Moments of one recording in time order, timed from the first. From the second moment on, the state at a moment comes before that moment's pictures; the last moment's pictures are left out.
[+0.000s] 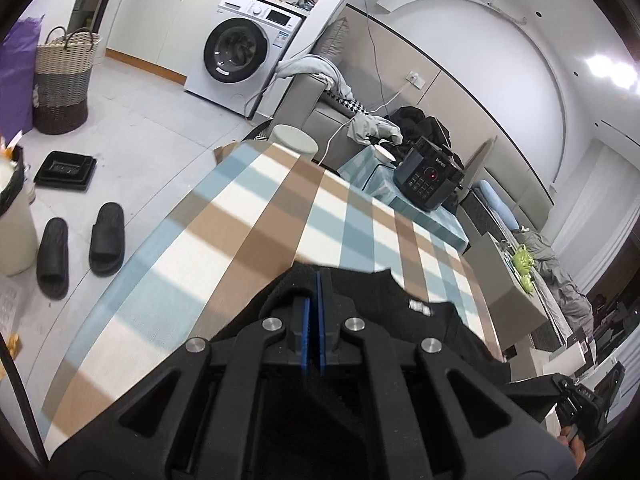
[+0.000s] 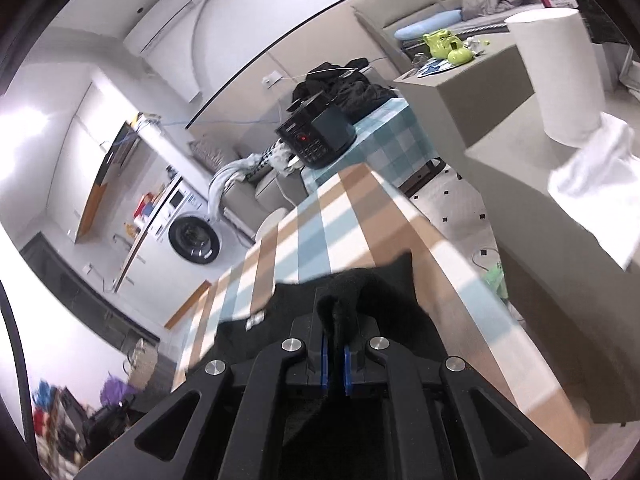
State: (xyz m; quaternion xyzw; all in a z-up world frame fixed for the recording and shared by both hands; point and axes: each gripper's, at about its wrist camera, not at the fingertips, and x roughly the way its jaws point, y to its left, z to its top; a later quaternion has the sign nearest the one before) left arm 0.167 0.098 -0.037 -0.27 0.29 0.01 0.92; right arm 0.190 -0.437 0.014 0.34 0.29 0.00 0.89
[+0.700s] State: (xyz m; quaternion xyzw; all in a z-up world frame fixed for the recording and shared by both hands) left arm 0.216 0.093 -0.082 -0.26 0.40 -0.01 0.88; right arm 0.235 -0.448 -0.013 0.34 0.36 -0.03 0.87
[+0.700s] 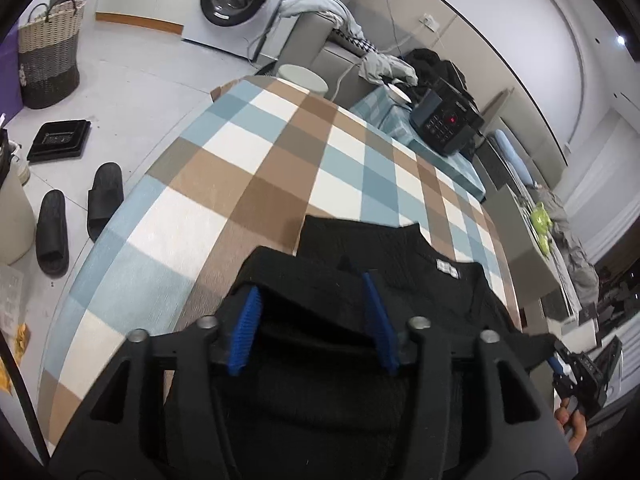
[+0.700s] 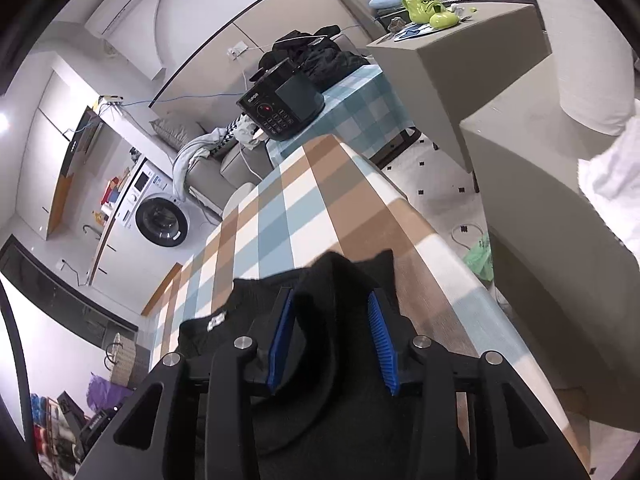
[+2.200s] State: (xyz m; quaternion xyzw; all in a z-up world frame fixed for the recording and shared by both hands) left arm 0.244 0.109 -0.095 -0.30 0.36 0.00 0.88; right arm 0.272 -0.420 -0.013 0.34 0.41 0.01 0.85
